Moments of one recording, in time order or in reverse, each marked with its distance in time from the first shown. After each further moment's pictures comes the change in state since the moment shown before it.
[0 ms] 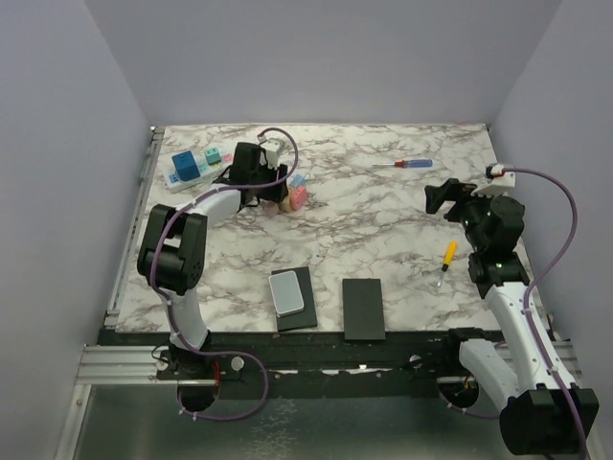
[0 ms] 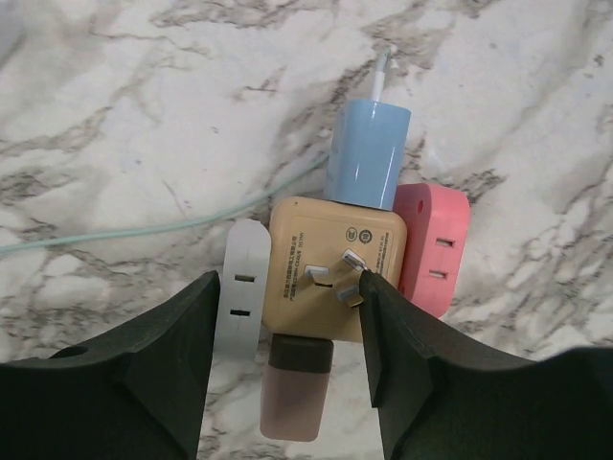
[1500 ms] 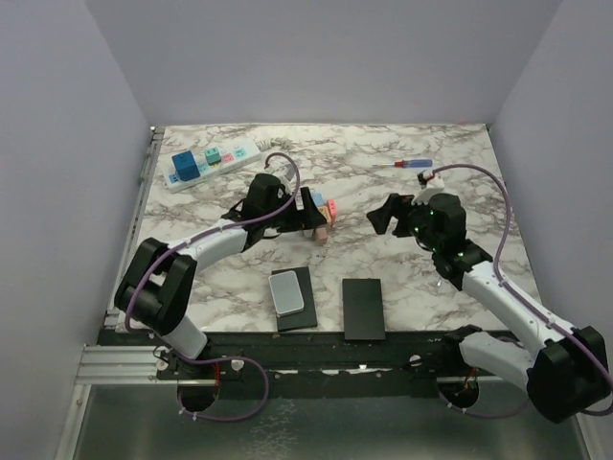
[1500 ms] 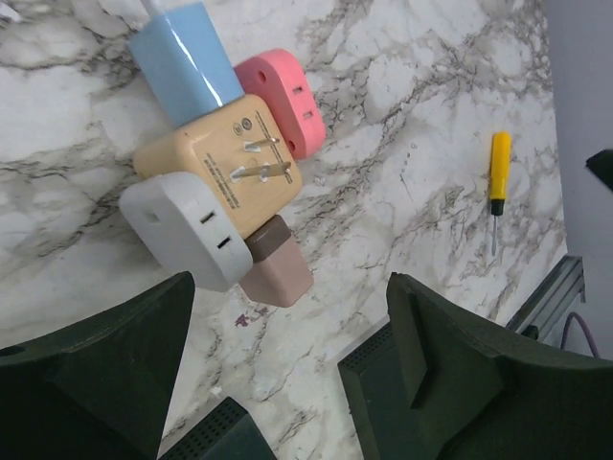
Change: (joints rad) left arm -0.256 -0.288 -0.354 0.160 0.088 -0.651; right arm 0.358 0.208 0.000 -0.018 -0.024 0.138
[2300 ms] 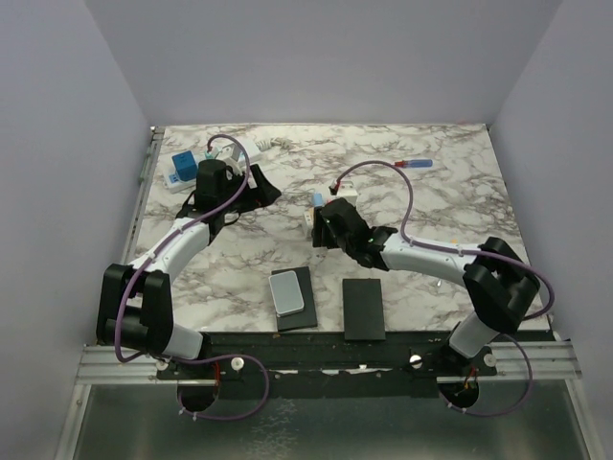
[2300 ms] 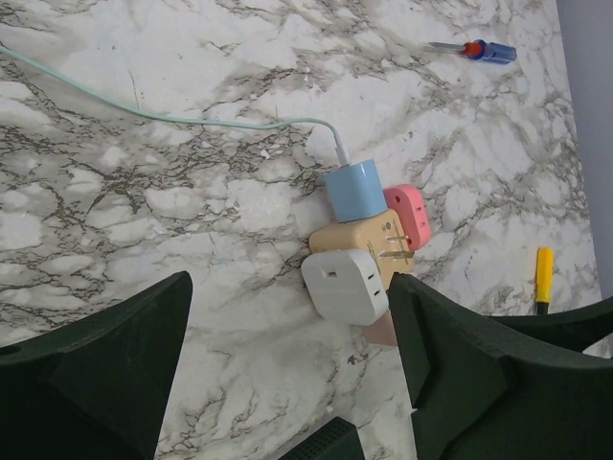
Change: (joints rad) left arm 0.313 -0.174 -0.013 -0.066 0.009 0.120; right arm 0.513 0.575 0.349 -0.079 0.496 0.187
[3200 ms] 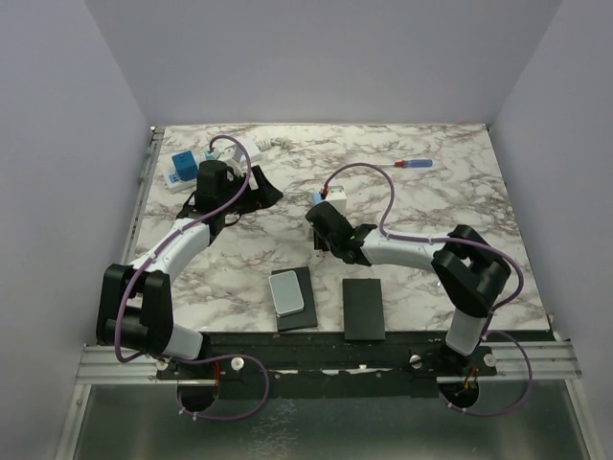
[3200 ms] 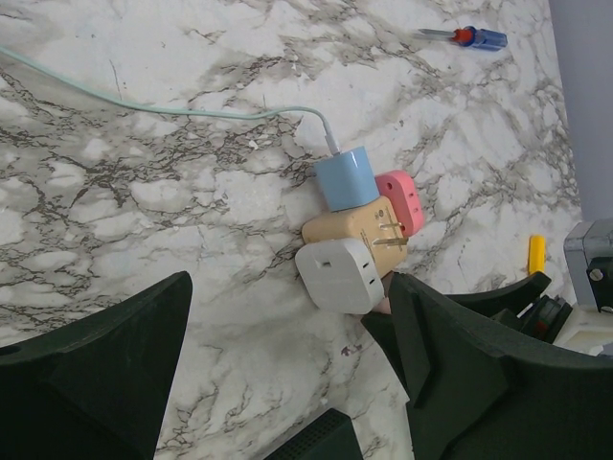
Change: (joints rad) left arm 0.002 -0.001 -0.006 0.000 0.027 0.000; right arm 0.016 0.189 0.098 -0.084 0.106 -0.002
